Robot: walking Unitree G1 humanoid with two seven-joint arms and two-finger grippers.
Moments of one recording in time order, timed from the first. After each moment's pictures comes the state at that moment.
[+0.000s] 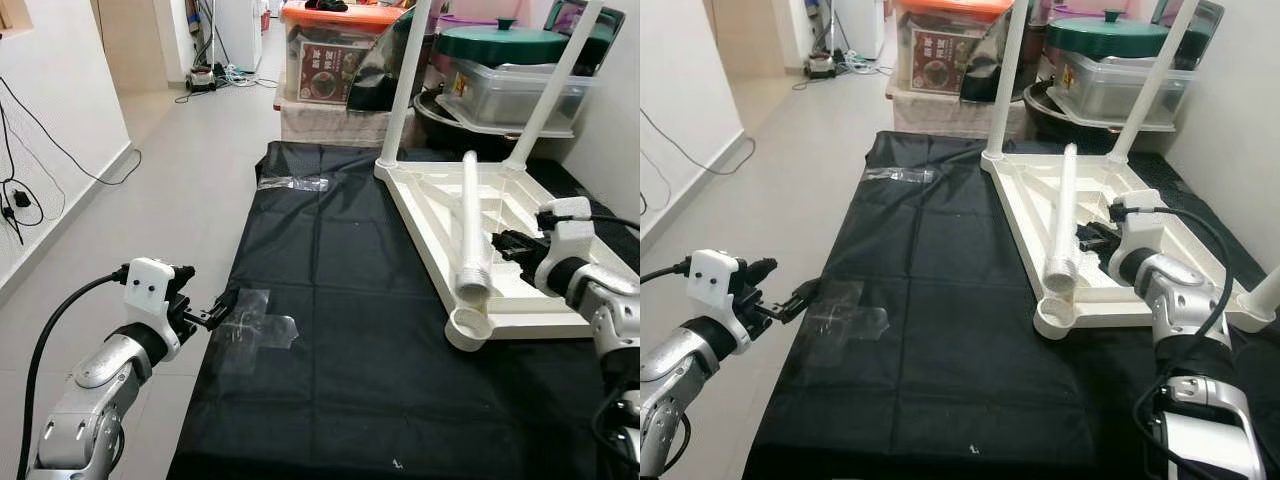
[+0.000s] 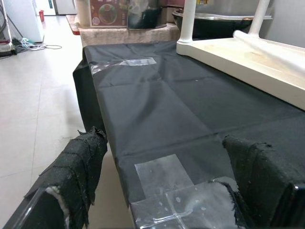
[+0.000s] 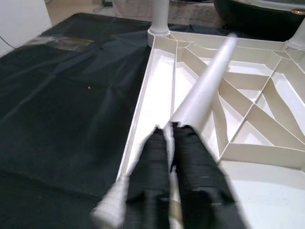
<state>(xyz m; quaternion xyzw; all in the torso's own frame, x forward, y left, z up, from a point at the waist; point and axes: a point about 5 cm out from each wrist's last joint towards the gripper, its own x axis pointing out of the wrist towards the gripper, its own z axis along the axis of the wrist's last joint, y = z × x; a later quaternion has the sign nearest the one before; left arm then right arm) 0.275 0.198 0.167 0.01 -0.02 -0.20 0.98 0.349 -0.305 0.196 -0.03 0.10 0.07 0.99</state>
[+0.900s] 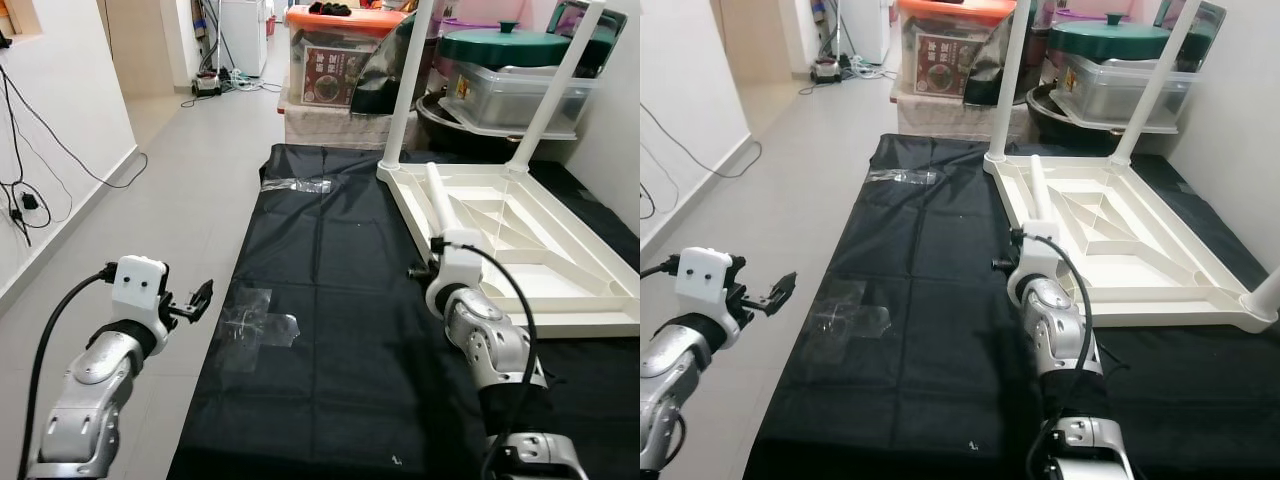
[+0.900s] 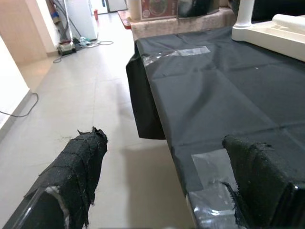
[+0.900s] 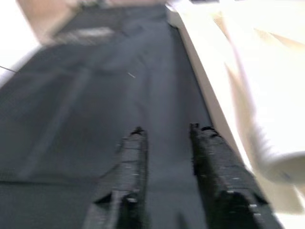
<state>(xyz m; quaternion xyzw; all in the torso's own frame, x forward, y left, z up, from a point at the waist) 0.283 0.213 0.163 0.06 -0.01 -0.07 1.00 0.350 -0.177 0.163 0.06 0.10 0.00 0.99</state>
